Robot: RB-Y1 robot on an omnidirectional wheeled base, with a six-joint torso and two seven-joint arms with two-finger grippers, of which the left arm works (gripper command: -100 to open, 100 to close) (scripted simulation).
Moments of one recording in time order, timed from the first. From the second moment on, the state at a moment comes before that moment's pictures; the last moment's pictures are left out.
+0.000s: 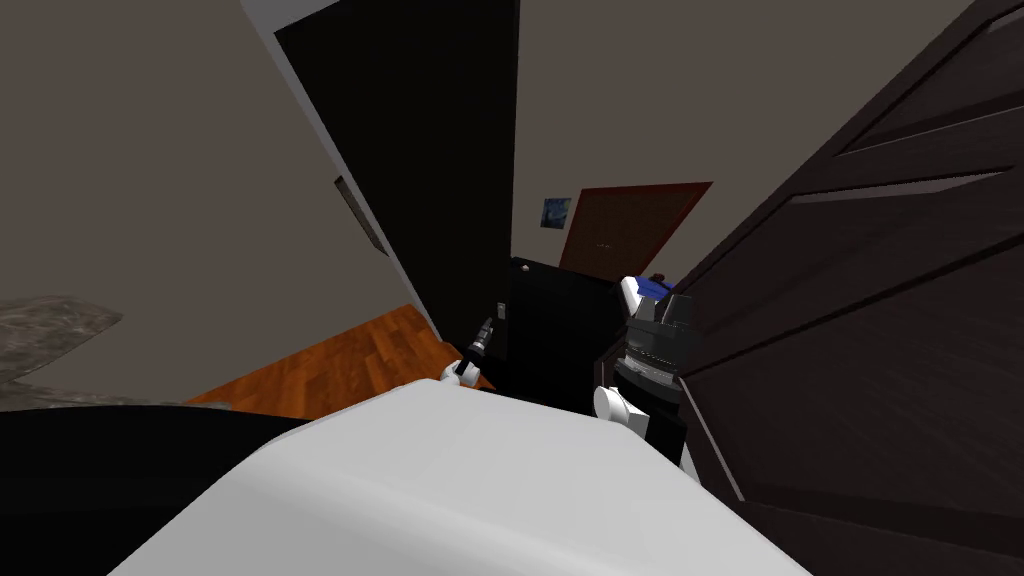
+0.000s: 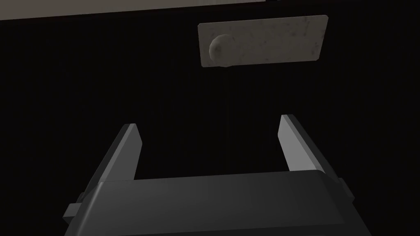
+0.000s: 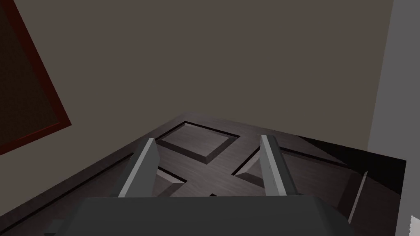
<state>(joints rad) -0.18 0.08 -0.20 -0.62 0.14 -0.80 0.01</state>
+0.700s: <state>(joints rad) -0.17 0.08 -0.19 -0.61 0.14 -0.82 0.00</state>
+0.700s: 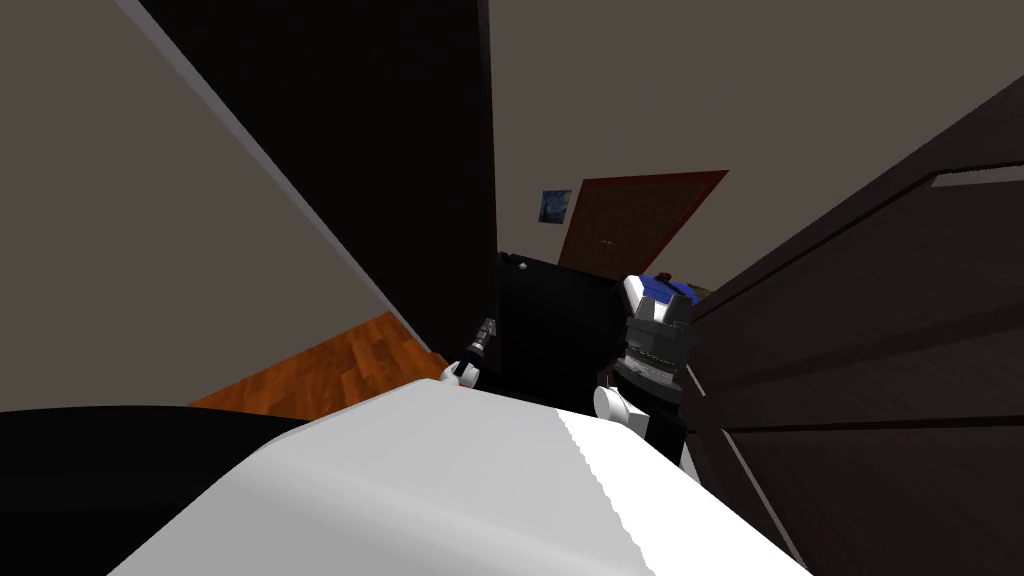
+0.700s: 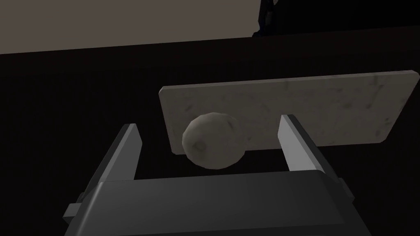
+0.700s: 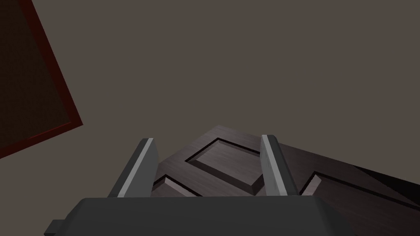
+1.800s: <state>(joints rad) -0.15 0.08 -0.17 -0.63 0.15 -0.80 -0.01</state>
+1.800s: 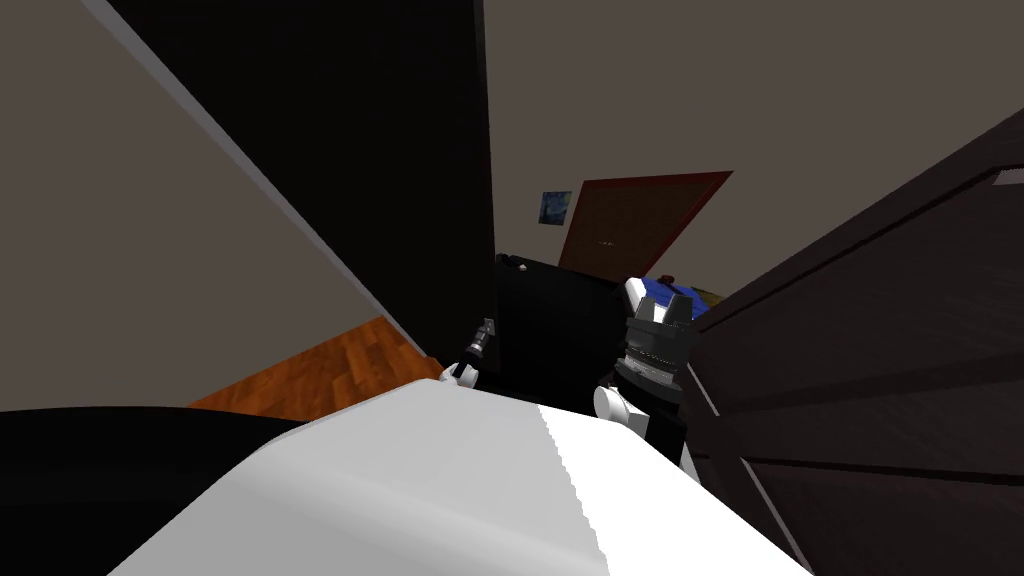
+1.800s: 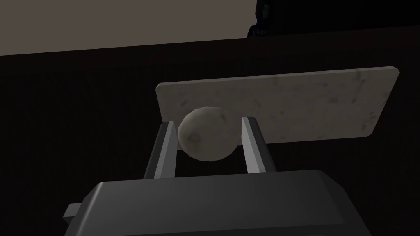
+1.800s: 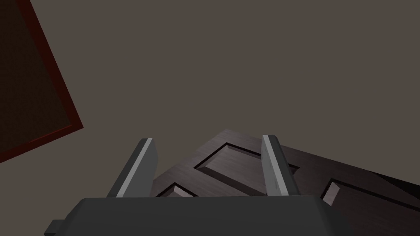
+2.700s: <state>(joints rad) -0.17 0.09 -0.10 -0.59 0.19 -0.82 -0.03</state>
